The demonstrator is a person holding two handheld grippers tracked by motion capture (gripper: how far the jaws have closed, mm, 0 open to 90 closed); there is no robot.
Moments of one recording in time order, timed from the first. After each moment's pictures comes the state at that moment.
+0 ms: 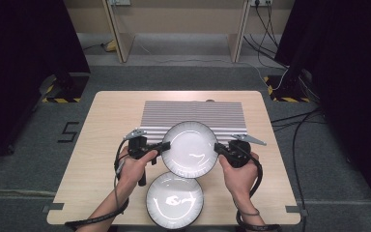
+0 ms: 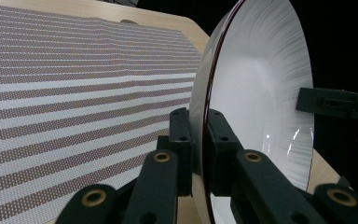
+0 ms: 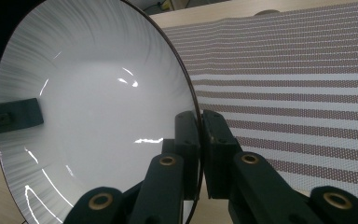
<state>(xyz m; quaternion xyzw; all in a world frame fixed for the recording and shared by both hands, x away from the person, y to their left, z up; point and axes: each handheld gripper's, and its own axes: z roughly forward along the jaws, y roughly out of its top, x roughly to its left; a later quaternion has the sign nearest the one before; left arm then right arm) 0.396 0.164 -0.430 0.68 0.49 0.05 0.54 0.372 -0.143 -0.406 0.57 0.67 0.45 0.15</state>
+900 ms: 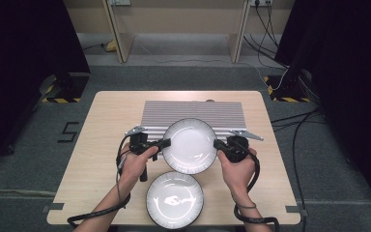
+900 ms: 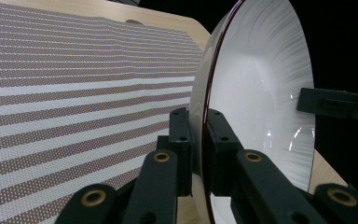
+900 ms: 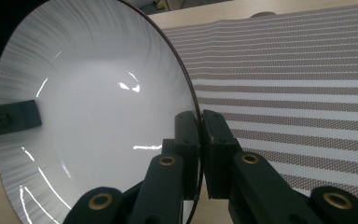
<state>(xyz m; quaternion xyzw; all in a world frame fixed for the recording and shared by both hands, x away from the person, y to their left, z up) 0.413 0.164 -0.438 0.68 0.49 0.05 0.54 0.389 -0.139 -0.411 0.58 0.67 0.44 0.16</state>
